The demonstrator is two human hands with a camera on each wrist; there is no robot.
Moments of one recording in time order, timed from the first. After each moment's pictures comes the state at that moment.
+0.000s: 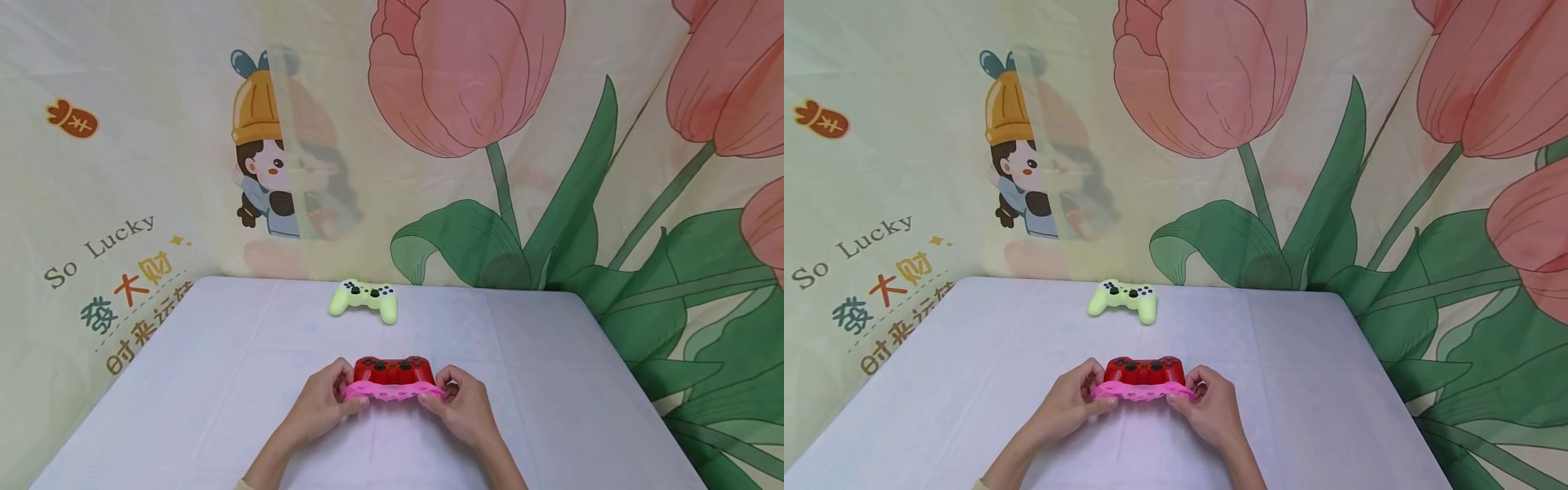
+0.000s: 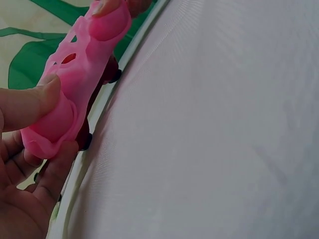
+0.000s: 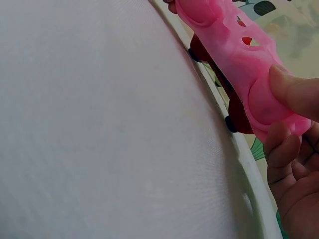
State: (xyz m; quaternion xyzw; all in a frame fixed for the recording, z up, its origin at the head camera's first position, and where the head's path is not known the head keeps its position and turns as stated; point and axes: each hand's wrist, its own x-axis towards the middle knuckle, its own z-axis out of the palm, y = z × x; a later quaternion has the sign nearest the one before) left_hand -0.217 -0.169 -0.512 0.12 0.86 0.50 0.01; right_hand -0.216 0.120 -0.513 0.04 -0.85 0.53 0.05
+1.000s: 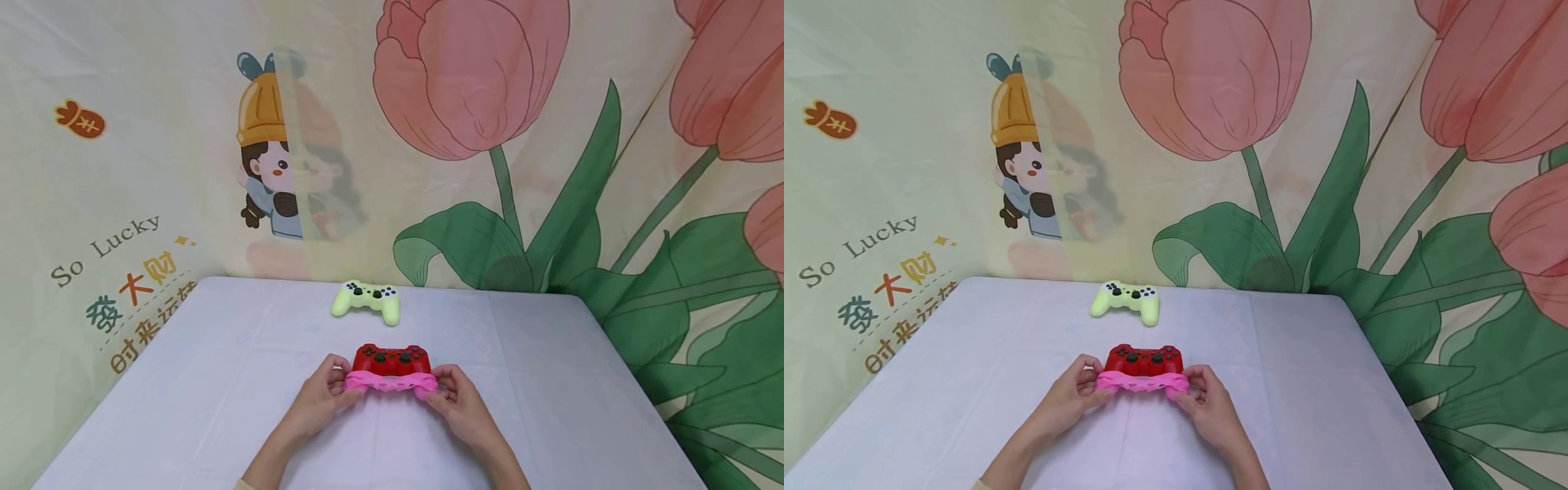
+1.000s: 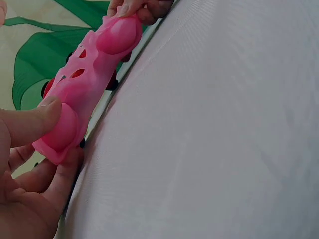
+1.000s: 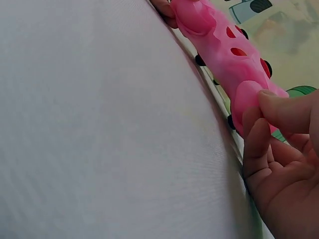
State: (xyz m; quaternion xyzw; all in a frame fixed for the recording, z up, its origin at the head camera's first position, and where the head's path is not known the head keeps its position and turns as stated) left_hand -0.219 -0.173 -0.516 0.06 0.77 0.63 0.06; right_hand -0.220 0.118 -0.517 0.05 -0.78 0.62 -0.06
